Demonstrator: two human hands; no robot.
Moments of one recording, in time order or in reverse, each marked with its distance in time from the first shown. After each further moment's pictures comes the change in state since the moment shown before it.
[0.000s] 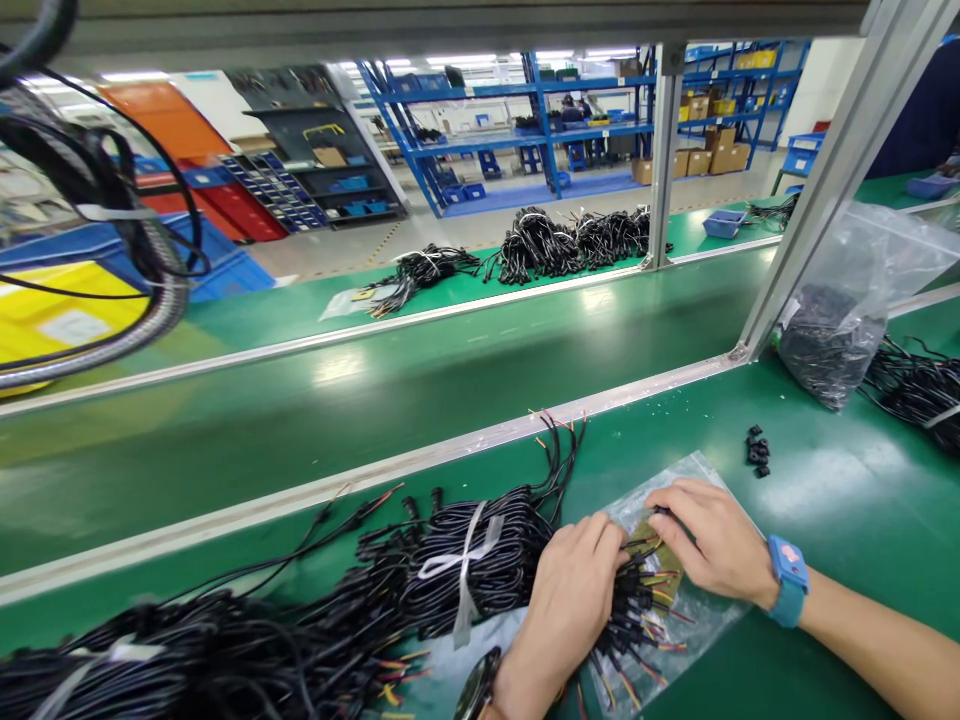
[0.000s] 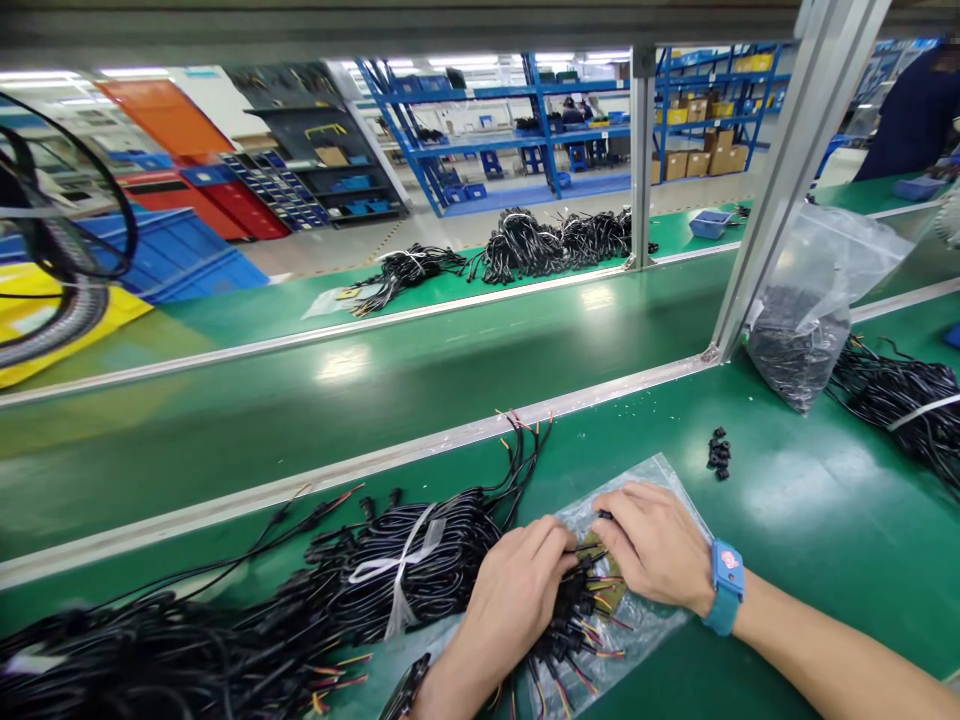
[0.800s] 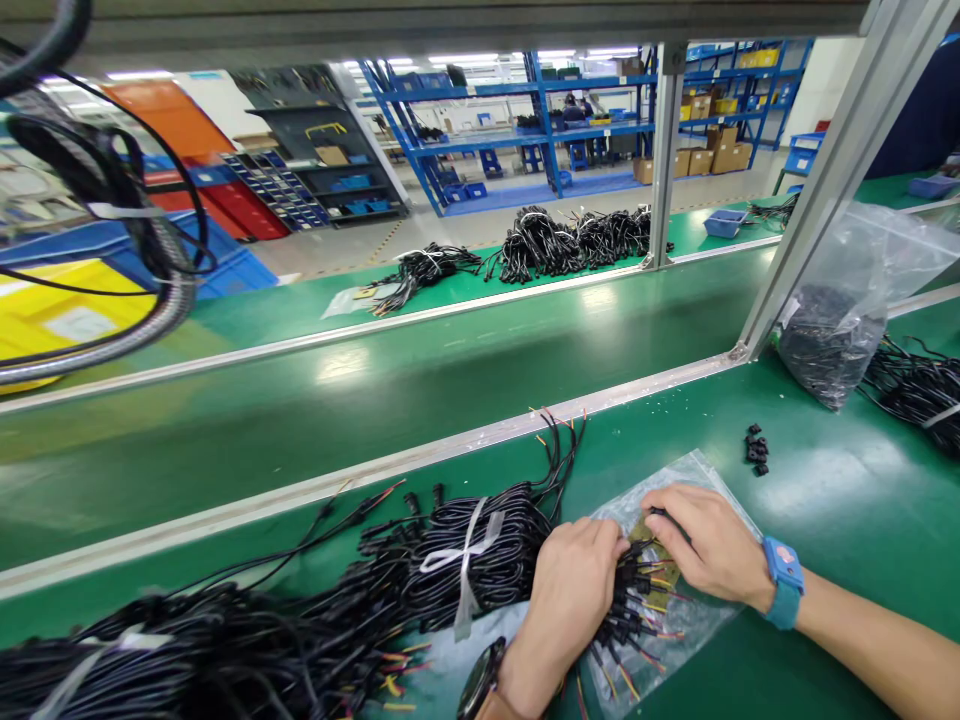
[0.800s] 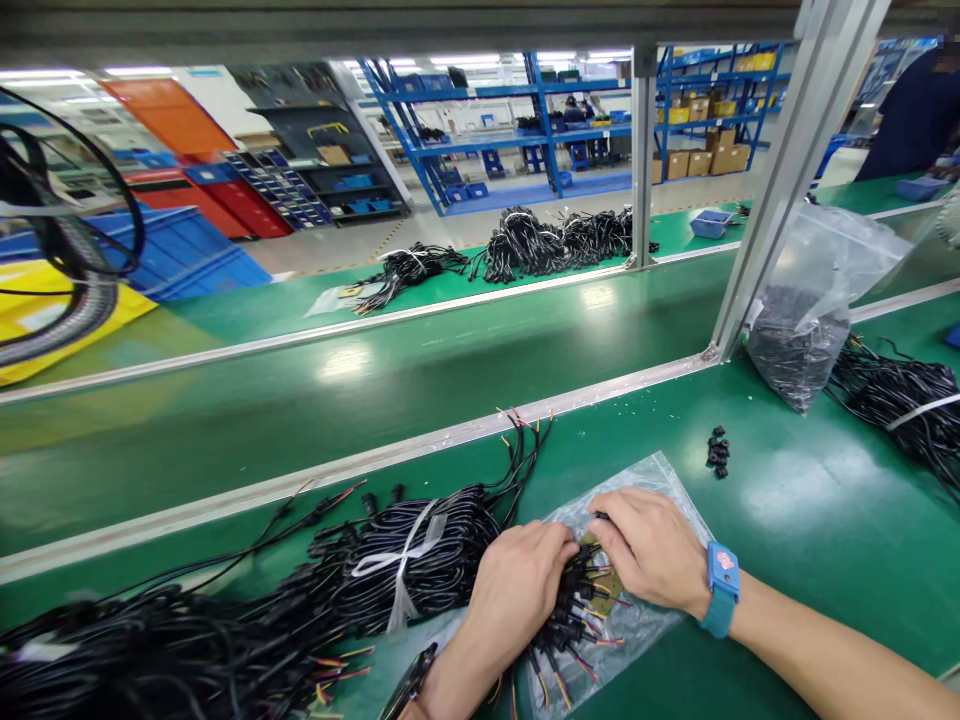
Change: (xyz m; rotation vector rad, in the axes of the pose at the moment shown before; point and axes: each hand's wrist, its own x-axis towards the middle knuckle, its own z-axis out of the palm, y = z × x) left_hand 0.002 -0.001 0.005 0.034 0.005 -0.049; right_hand -0.002 -0.003 0.004 0.082 -0.024 0.036
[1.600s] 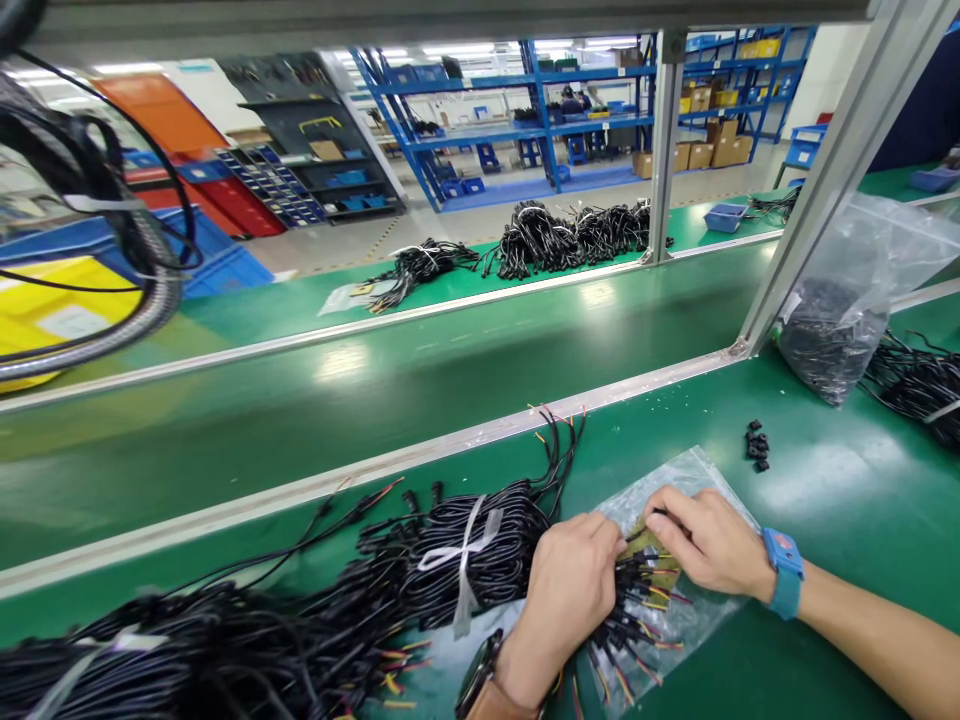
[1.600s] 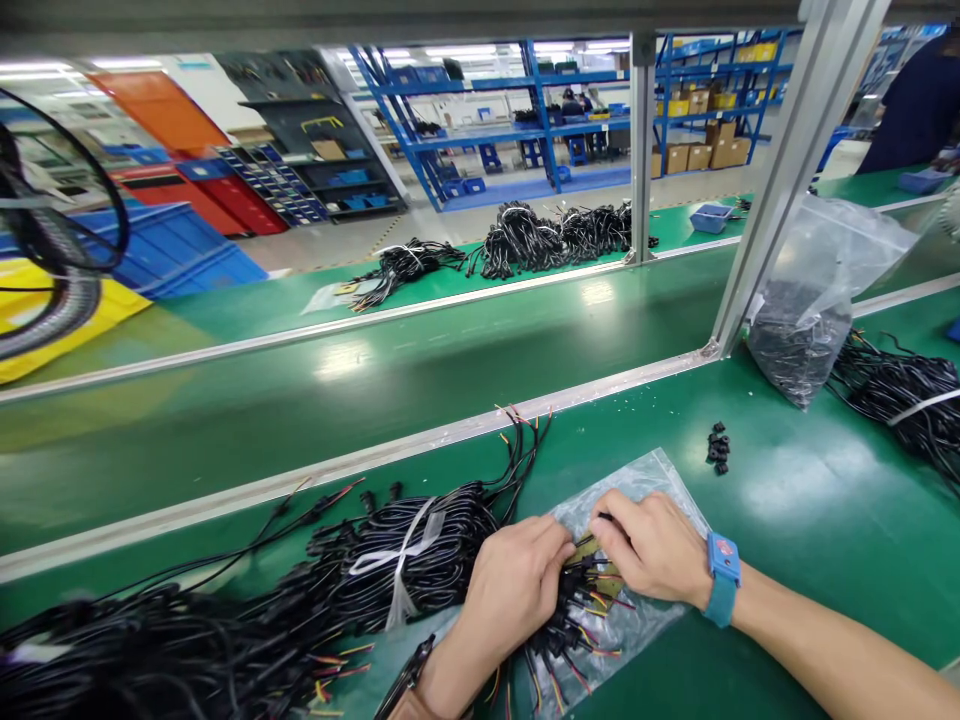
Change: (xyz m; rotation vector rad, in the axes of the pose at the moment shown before) left_hand 0.001 -0.005 -0.002 -0.078 -0.014 0.039; right_hand -0.003 0.003 -0.002 -0.011 -0.152 0.133
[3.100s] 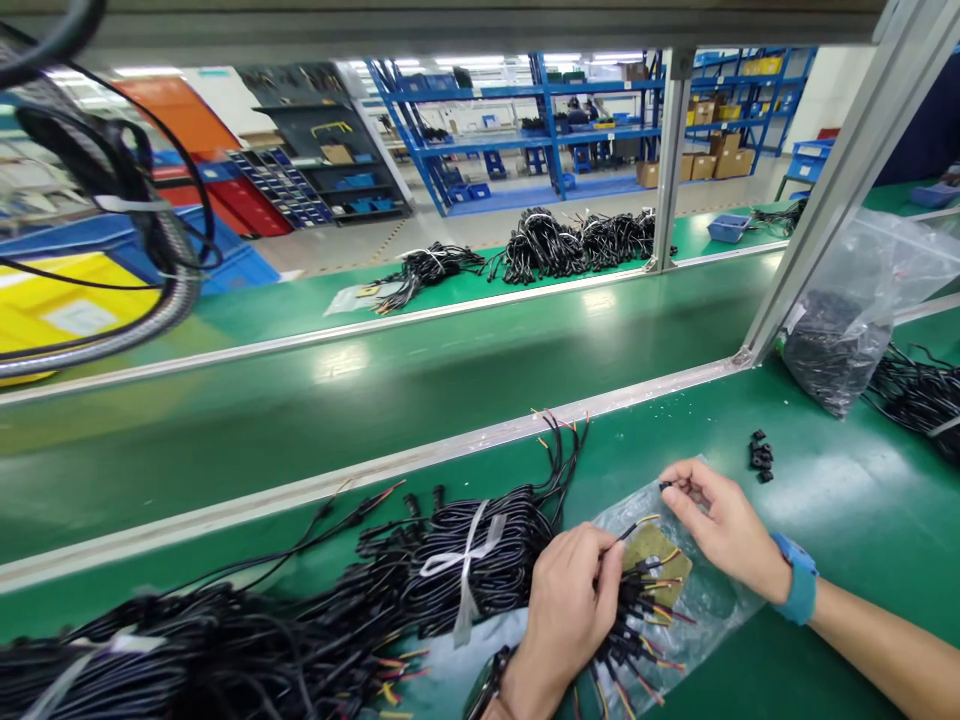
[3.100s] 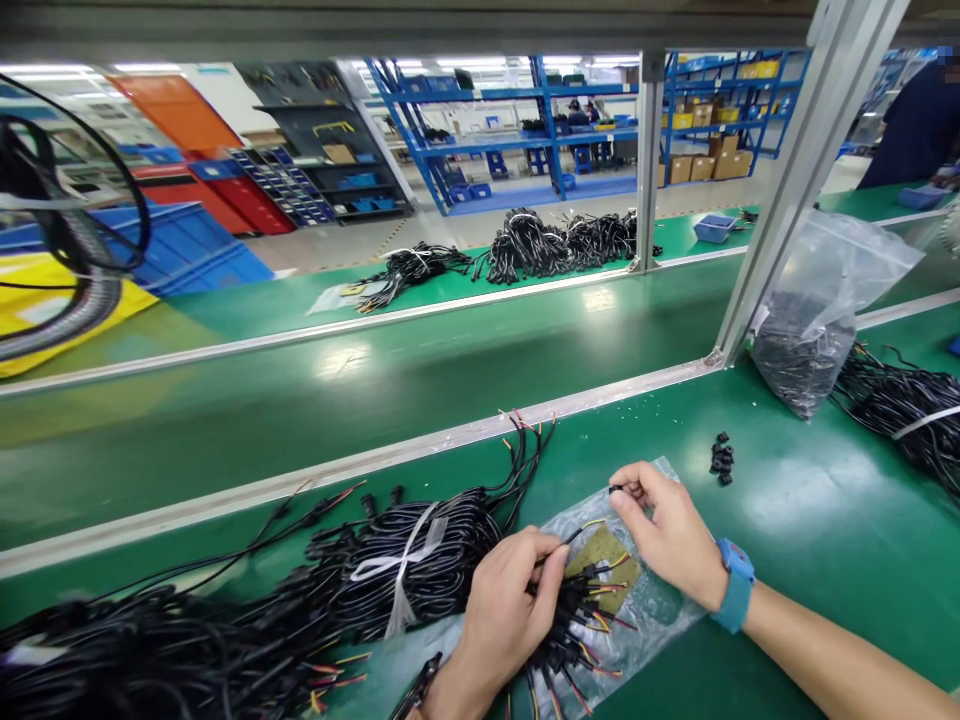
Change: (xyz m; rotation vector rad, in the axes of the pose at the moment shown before) left_hand -0.013 0.007 0.007 -0.256 0.343 -0.102; right_hand 0.011 0.008 -0.001 0.427 0.294 0.195
